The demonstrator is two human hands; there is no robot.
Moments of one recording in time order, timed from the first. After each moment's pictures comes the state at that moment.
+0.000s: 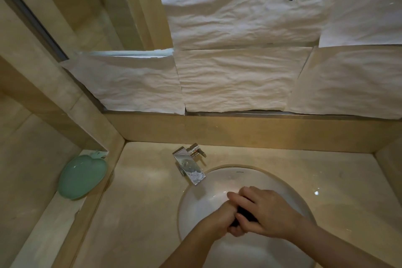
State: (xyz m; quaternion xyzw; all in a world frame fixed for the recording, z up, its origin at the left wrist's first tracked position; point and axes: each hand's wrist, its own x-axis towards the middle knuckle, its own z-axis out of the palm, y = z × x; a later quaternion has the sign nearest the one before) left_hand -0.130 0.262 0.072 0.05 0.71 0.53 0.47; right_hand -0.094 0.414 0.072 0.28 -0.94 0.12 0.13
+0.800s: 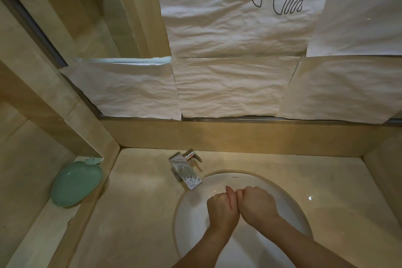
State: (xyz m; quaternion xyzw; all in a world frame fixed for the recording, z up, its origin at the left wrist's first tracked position) left_hand -0.133 0.285 0.021 0.06 0.92 0.38 0.00; right_hand -0.116 0.384 0.070 -0.14 -0.97 0.16 -0.14
